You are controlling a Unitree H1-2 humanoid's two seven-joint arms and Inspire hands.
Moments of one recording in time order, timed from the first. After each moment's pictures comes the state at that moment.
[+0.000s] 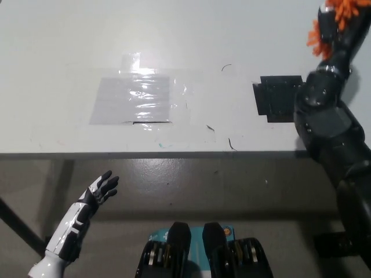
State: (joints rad) left_arm -0.02 0.24 0.01 0.10 -0.15 -0.40 -0.31; right_arm -1.17 -0.13 -0.01 1.38 -0.11 -0.46 -0.82
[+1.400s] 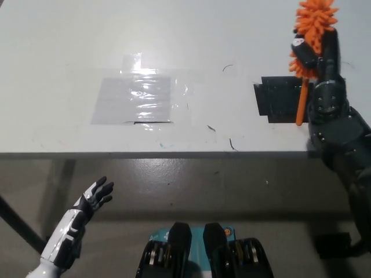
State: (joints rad) left_arm 0.02 0.24 0.03 0.07 -0.15 -0.40 -0.31; right_arm -1.16 -0.17 0.11 1.41 -0.11 -0.27 -0.42
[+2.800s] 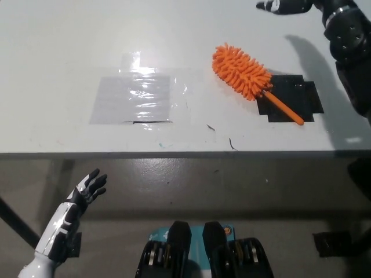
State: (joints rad) left_arm 0.00 0.24 0.05 0.08 -0.15 -0.39 -0.31; right_arm -1.21 -0.32 0.26 0.94 -0.29 -0.10 -0.03
